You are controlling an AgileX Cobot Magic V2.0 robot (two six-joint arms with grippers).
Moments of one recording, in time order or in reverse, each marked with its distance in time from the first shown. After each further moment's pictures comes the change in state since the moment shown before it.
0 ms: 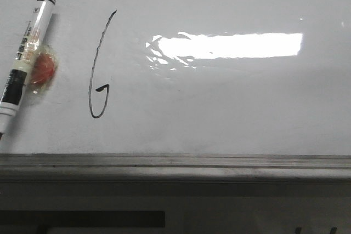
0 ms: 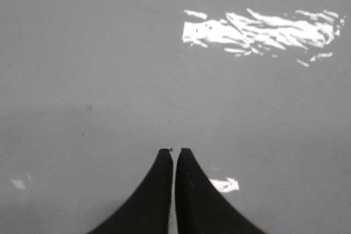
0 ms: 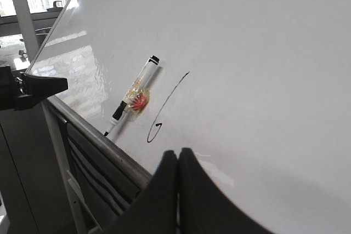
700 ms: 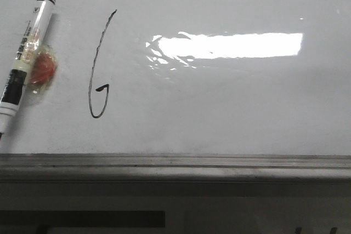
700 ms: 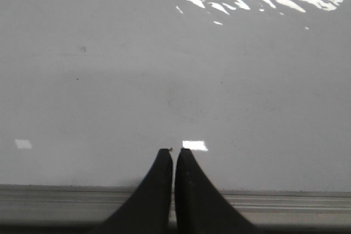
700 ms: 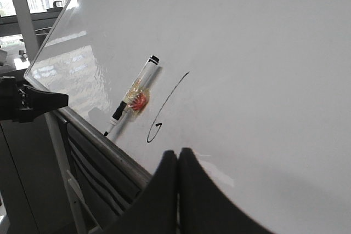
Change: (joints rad) left arm 0.001 0.000 0.000 0.000 0.116 -0.004; right arm 0.000 0.000 0.000 0.000 0.000 0.000
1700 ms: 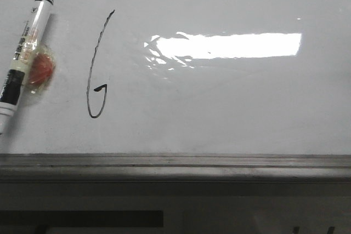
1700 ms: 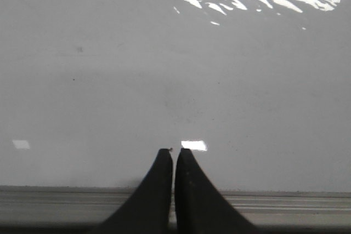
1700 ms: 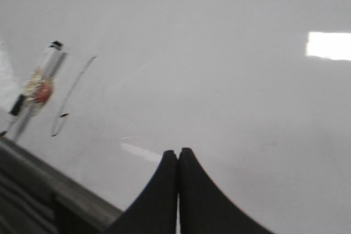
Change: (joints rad) left arm 0.000 0.000 0.000 0.000 0.002 -0.002; right arm -0.192 0.000 0.000 -0.703 0.013 0.697
